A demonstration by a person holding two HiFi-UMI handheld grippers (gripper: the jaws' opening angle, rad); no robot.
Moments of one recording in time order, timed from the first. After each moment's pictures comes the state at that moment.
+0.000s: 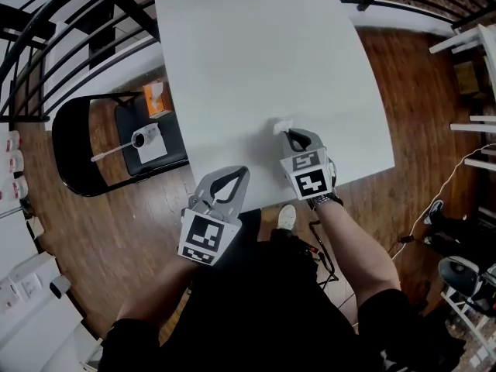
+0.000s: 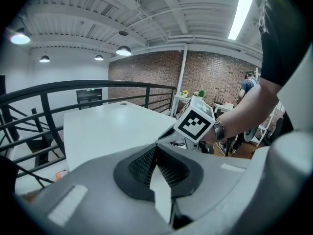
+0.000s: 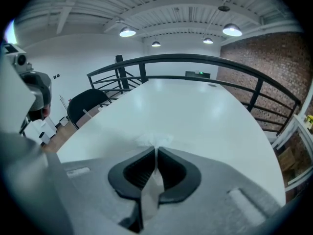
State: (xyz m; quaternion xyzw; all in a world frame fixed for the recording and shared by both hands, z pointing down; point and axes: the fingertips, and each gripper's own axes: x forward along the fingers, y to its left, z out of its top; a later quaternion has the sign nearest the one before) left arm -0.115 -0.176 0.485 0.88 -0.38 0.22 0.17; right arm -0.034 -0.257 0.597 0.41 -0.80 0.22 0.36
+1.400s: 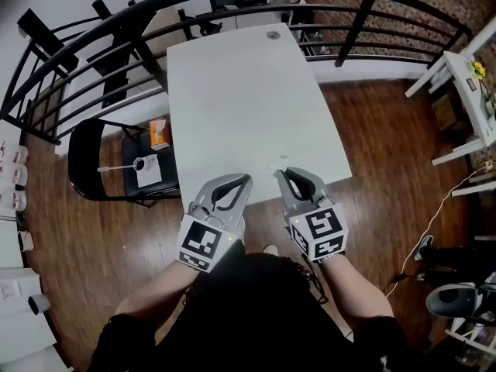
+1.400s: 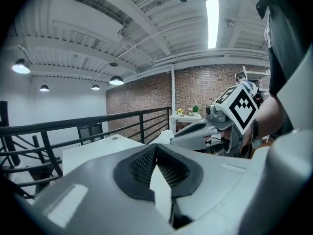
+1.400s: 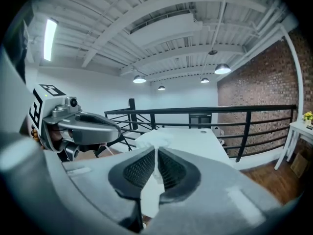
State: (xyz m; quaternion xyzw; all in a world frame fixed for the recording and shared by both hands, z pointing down) left arm -0.018 -0.109 0.348 0.91 -0.40 0.14 0.05; right arm 0.041 -0.131 0.375 0.43 -0.88 0.12 0.15
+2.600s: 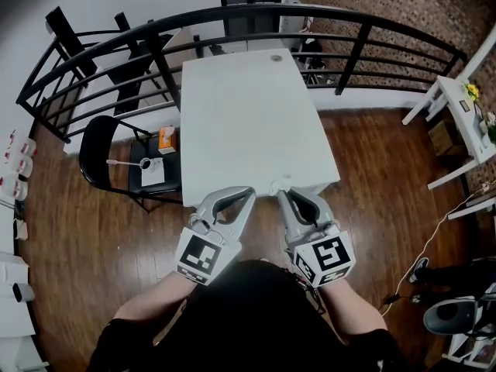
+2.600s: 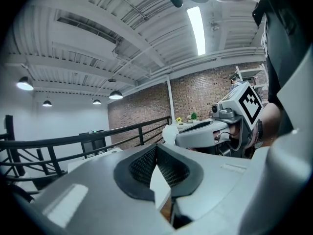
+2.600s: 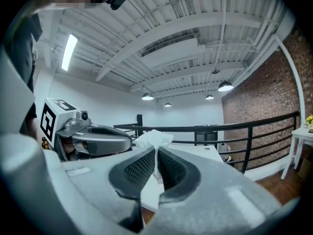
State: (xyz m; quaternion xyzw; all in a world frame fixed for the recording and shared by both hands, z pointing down) left arm 0.013 -0.006 0.288 0.90 -0.42 0.09 -0.02; right arm 0.065 -0.016 0.293 0.41 -0.91 0.05 0.07
